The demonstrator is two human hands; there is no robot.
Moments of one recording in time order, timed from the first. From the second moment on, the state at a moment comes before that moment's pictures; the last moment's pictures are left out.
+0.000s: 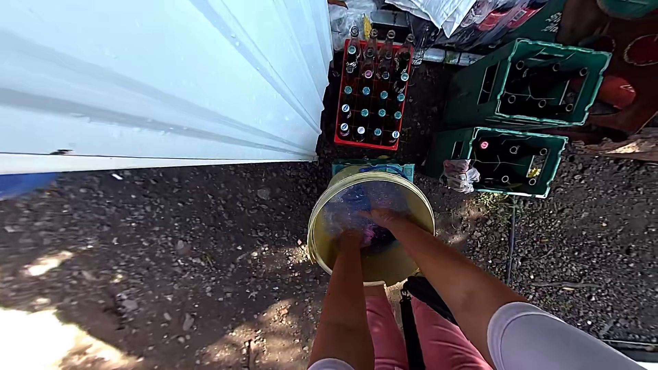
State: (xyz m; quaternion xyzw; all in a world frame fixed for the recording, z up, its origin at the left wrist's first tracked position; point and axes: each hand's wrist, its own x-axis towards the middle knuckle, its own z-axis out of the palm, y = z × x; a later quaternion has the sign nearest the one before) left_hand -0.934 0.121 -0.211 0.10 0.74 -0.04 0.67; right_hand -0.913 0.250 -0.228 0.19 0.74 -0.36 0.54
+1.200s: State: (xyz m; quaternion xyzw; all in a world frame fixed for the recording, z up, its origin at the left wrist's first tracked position) left_hand -0.909 0.067 -0.031 0.08 0.77 0.60 0.18; right_hand -0.859 0.278 -0.074 0.15 0.84 -0.48 0.17
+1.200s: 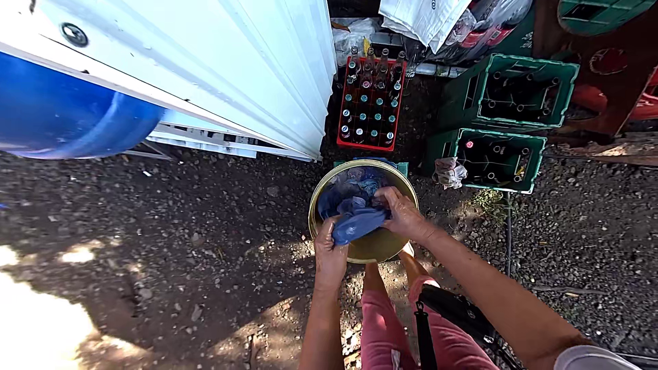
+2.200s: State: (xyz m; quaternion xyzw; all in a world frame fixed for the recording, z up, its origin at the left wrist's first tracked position) left_hand -0.937 0.122 -0.219 0.12 0.81 -0.06 0.57; right_hand -0.916 0.239 -0.236 0.20 0.81 -0.30 0.46
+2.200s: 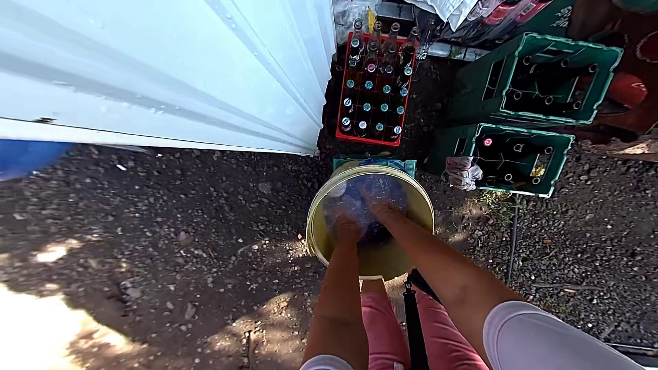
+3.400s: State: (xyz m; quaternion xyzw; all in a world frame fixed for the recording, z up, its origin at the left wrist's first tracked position) left_hand -0.896 0.084 -0.149 -0.08 0.87 0.29 0.39; right_hand -0.862 0.232 -0.092 0.14 0.80 -0.53 0.23
